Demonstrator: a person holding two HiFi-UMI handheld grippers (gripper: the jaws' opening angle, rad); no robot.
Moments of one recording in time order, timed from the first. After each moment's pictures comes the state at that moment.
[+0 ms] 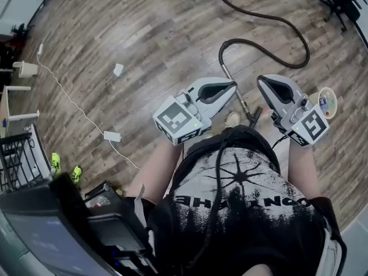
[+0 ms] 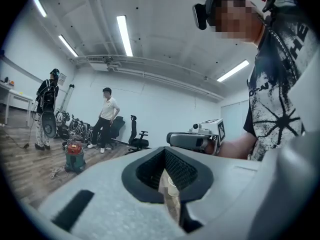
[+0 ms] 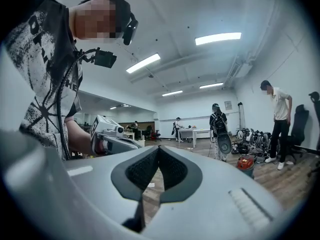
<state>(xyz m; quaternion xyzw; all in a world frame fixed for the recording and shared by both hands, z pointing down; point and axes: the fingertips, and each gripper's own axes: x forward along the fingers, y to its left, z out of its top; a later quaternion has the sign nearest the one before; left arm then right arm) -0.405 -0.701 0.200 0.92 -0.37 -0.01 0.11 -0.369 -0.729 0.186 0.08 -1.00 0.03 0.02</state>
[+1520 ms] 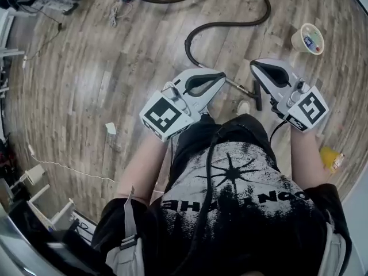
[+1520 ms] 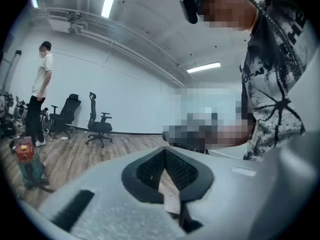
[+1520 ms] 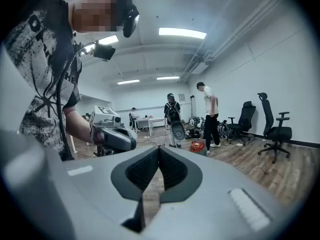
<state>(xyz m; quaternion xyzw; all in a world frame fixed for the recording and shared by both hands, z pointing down) -0.433 -0.899 0.265 0.98 -0.10 0.08 0.12 -0.377 -0.917 0.260 0.33 -0.94 0.09 0.07</state>
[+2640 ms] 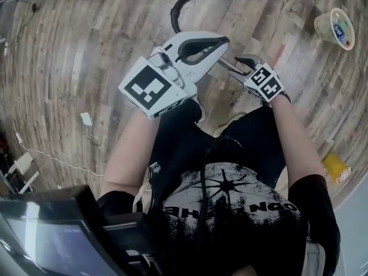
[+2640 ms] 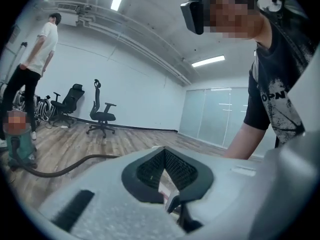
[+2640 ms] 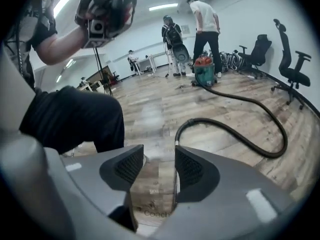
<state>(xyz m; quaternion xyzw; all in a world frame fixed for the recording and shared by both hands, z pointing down) -0.370 -0.954 0.549 0.98 -0.11 0.08 0.11 -0.348 -0.893 0.824 0.24 -0.87 0.24 0.36</state>
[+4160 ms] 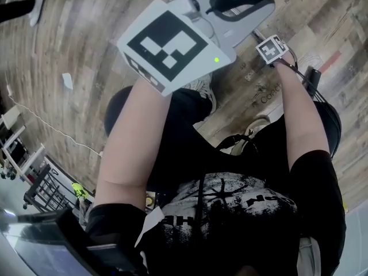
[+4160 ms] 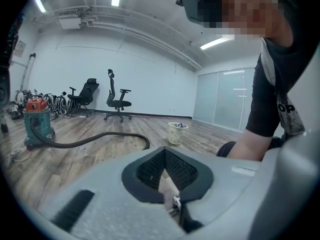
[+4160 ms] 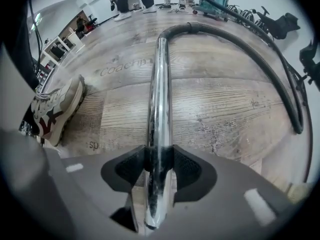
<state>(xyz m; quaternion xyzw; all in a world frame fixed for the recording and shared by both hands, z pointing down) -0.400 -0.970 0.806 0.97 -0.19 0.14 0.09 -0.320 -0.891 1.256 0.23 -0.70 0.26 0.62</state>
